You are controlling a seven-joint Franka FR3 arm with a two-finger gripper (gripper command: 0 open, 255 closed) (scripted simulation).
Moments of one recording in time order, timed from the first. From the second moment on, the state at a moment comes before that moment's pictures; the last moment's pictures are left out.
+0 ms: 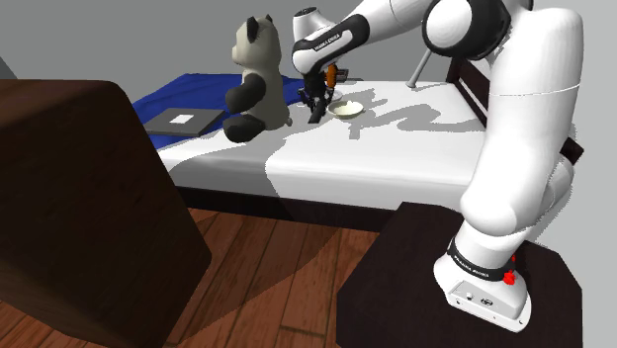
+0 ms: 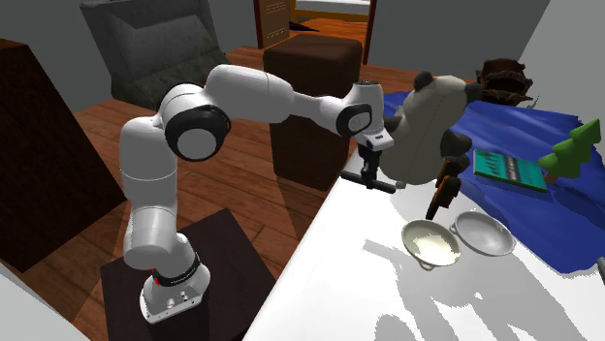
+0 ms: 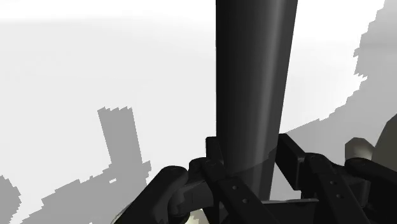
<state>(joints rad) -0.33 0.30 0.11 -1.69 -0.26 2.10 0.99</state>
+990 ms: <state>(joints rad) -0.51 0.64 0.04 -1.21 -0.20 2.01 0.70</state>
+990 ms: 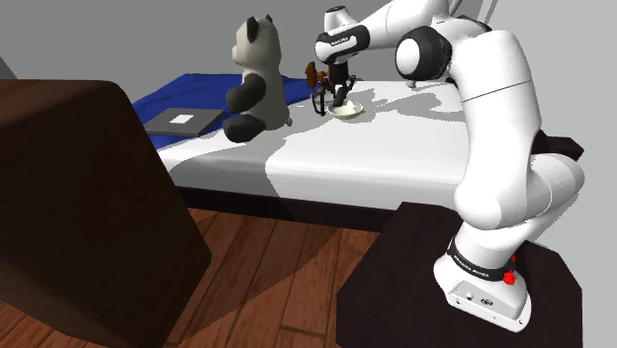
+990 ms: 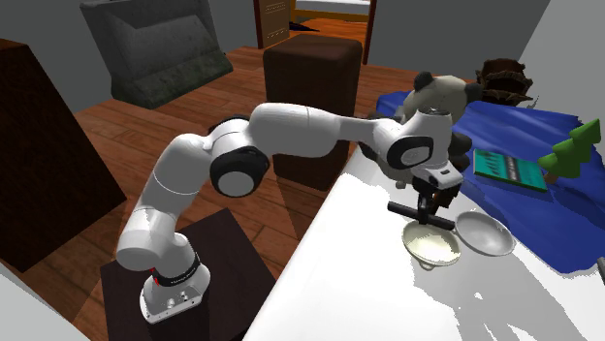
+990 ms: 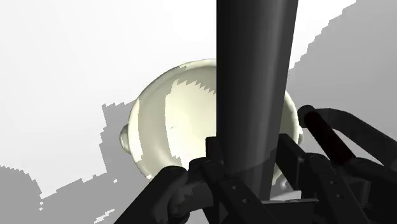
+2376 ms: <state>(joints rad) -0.57 0.84 0.03 -1.02 -0.19 2.03 0.62</state>
